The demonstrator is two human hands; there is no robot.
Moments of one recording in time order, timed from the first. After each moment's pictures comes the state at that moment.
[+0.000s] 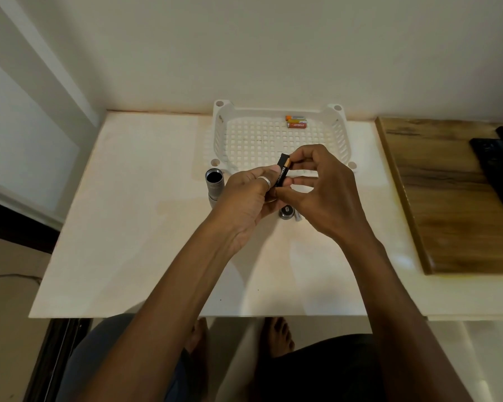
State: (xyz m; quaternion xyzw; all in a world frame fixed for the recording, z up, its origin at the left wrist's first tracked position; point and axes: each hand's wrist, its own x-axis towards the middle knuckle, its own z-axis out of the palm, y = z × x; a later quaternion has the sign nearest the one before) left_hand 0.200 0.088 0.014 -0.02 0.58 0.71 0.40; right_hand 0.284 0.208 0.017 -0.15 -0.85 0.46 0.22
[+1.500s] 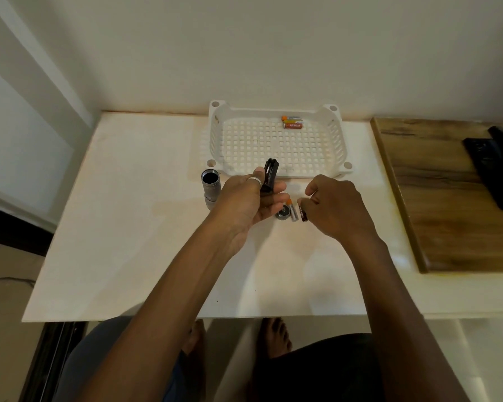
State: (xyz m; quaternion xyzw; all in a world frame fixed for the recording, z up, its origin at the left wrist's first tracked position) left_hand 0.206 0.091 0.022 -0.08 0.60 0.69 0.40; right_hand 0.295 0.234 -0.008 -0.34 -0.92 0.21 0.01
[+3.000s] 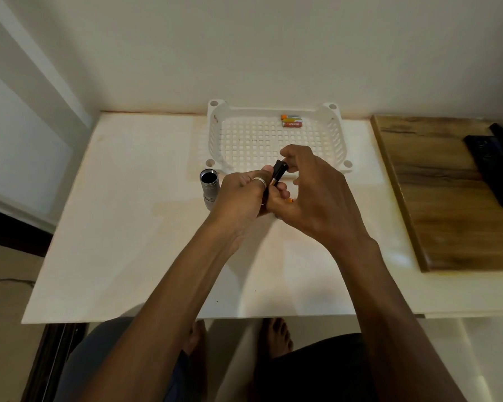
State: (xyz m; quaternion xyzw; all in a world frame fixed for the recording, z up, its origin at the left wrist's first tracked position) left_hand 0.207 0.088 0.024 0.00 0.63 0.69 0.37; right_hand 0.288 0.198 0.021 -0.14 -0.94 0.24 0.21
